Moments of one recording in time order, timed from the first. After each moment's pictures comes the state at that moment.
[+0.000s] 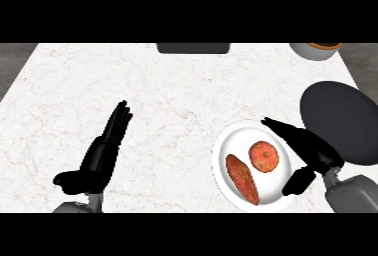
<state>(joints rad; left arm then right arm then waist) -0.04 0.16 -0.27 -1.58 0.12 0.16 -0.11 -0.22 -0.54 0.39 -1.46 0.45 0.28 0.17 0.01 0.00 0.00</state>
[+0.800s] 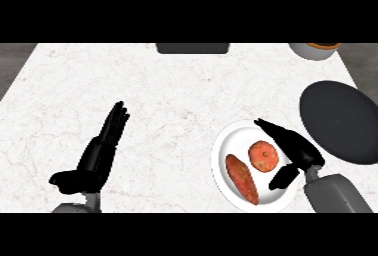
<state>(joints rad) -0.02 0.11 -0.19 -1.57 0.06 0.08 -0.12 -0.22 -0.34 0.26 -1.28 0.65 0.28 0.08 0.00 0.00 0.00</state>
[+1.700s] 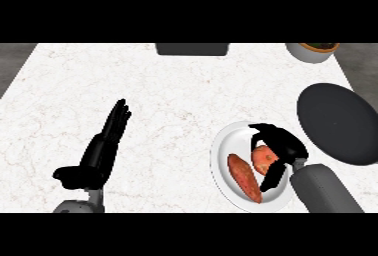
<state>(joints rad) -0.04 0.07 -0.15 -1.56 0.03 0.05 -0.10 -0.33 -0.28 0.28 -1.05 0.87 0.23 -0.06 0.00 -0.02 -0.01</state>
